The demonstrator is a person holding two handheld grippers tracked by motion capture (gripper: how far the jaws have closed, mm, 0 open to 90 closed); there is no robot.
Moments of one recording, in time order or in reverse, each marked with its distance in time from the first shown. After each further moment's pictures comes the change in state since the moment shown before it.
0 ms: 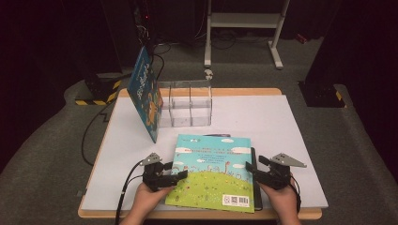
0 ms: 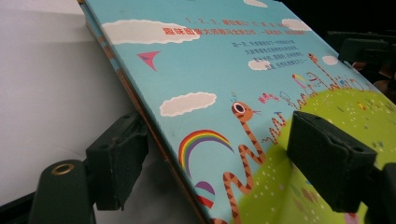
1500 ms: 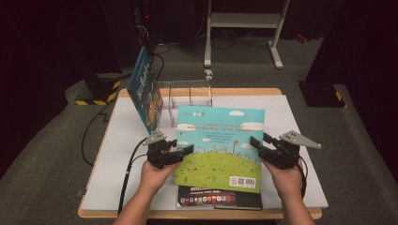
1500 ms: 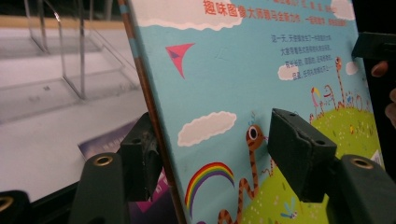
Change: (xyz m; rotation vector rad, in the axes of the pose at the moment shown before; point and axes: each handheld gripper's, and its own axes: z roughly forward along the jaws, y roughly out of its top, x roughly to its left) left arm -0.016 0.079 0.000 -0.167 0.002 0.099; right arm 0.014 0.087 -0.028 -0.168 -0.007 -0.028
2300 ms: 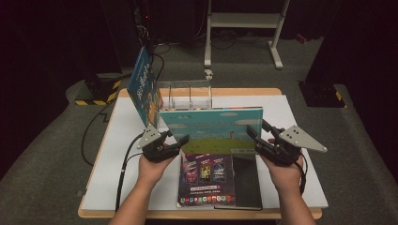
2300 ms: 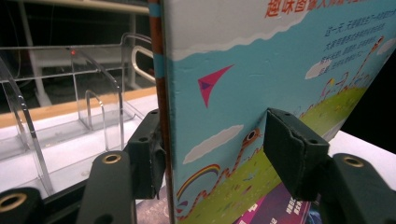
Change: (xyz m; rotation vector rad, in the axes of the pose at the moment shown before) left arm 0.001 0.004 -0.010 -0.193 0.056 0.195; right arm 0.038 0.033 -0.021 -0.214 0.027 -0.169
